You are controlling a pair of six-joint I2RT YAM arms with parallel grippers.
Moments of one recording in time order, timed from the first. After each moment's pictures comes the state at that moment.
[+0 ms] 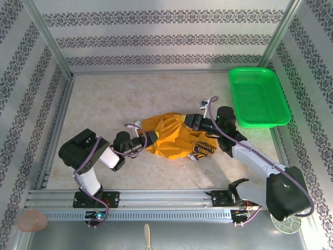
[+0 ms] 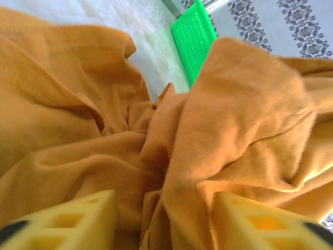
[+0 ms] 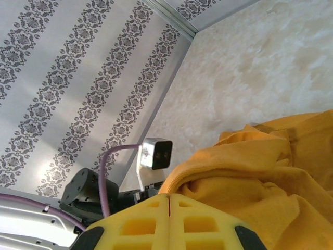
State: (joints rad) left arm -0.51 1.73 0.29 1.26 0.36 -0.97; right arm 0.35 1.17 0.58 0.36 -0.72 0.79
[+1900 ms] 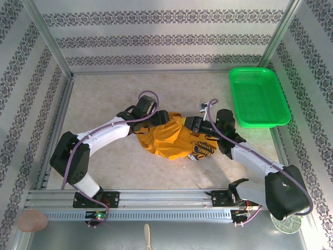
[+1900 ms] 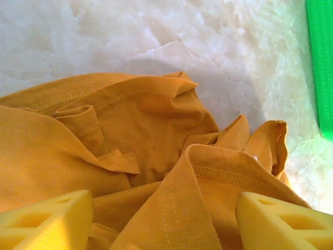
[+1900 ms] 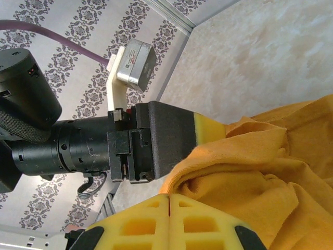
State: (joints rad) left arm -0.60 1.61 1.12 -0.31 0.05 -0.76; right arm 0.35 1.17 0.53 0.41 -0.72 0.81
